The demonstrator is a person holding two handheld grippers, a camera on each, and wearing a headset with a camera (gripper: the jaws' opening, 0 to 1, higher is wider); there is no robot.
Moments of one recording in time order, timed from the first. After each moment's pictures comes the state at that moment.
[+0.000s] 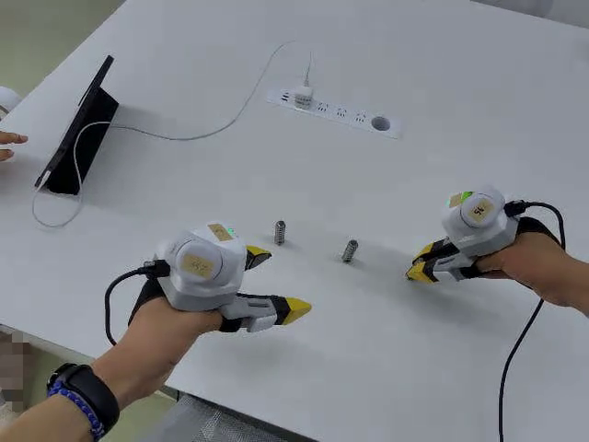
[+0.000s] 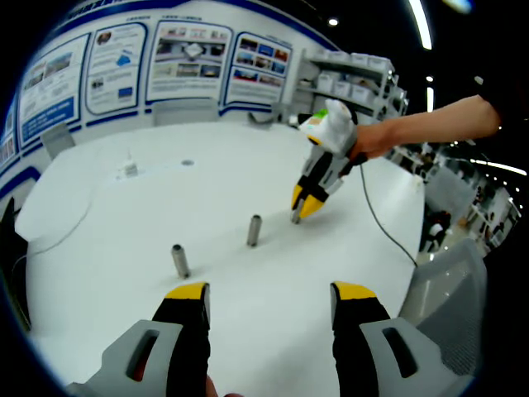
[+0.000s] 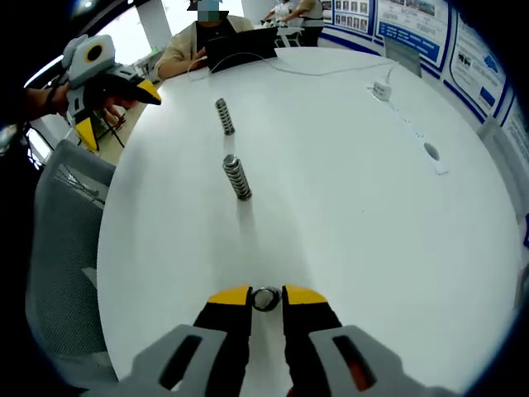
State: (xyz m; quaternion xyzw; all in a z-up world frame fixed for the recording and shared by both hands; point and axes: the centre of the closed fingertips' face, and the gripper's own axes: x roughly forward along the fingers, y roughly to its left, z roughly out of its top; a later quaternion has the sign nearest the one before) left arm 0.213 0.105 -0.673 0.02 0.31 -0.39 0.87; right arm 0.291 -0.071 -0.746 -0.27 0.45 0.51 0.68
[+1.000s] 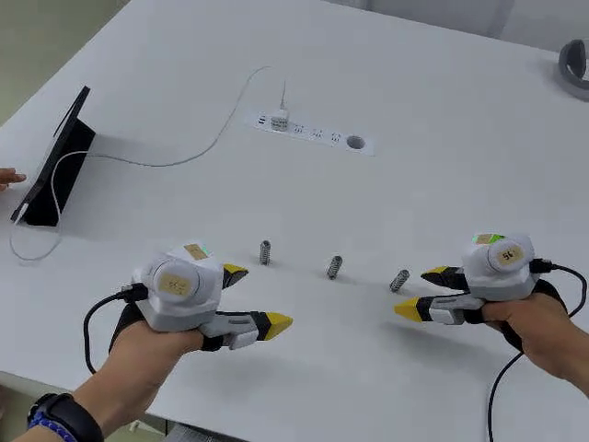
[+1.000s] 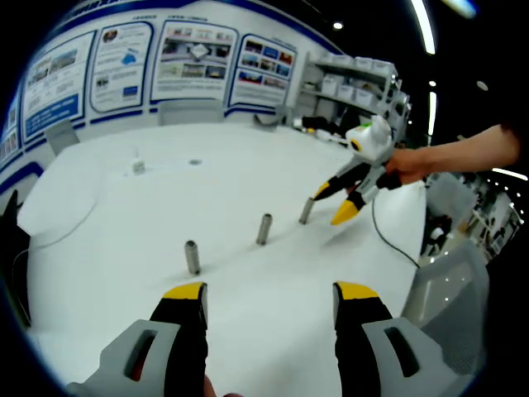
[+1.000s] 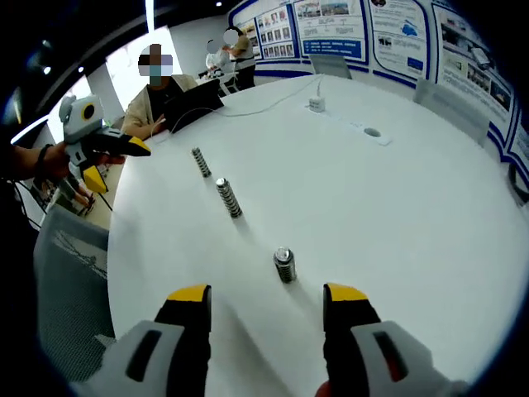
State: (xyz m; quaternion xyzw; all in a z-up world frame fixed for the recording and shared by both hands) left arm 0.219 0.121 -0.675 0.01 0.31 -0.38 0.87; right arm 0.272 -0.093 -0.730 -0.10 0.41 0.41 0.81
